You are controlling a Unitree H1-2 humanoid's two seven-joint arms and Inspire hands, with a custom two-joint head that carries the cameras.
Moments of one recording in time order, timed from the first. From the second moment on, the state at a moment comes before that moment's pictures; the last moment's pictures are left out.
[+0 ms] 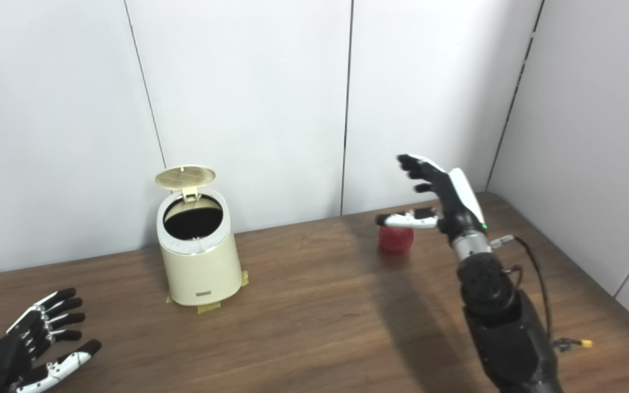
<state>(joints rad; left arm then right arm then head) -0.16 0.22 0.07 0.11 0.02 -0.17 -0.09 -0.36 -0.47 -0.20 0.07 -0.29 0.20 -0.03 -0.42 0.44</state>
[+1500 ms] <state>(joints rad) -0.16 0.22 0.06 0.03 0.02 -0.13 -0.11 -0.54 -0.52 0.10 0.63 -0.40 0.06 -0.07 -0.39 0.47</state>
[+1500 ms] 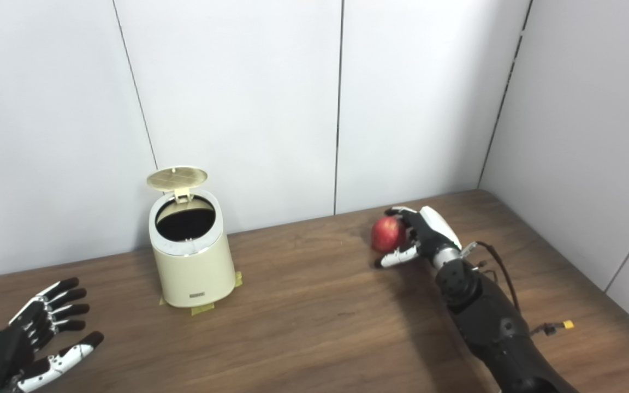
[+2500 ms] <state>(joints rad) -0.16 0.21 0.05 0.07 0.03 -0.14 -0.12 -0.51 -0.47 0.06 0.32 -0.44 0.01 -0.15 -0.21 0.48</state>
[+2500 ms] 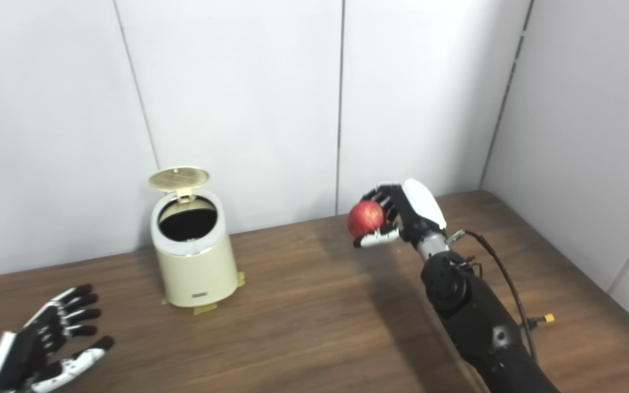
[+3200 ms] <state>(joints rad) -0.18 0.15 0.02 0.12 0.09 -0.18 -0.07 -0.64 -0.29 0.08 0.26 -0.34 -0.02 -0.04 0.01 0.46</state>
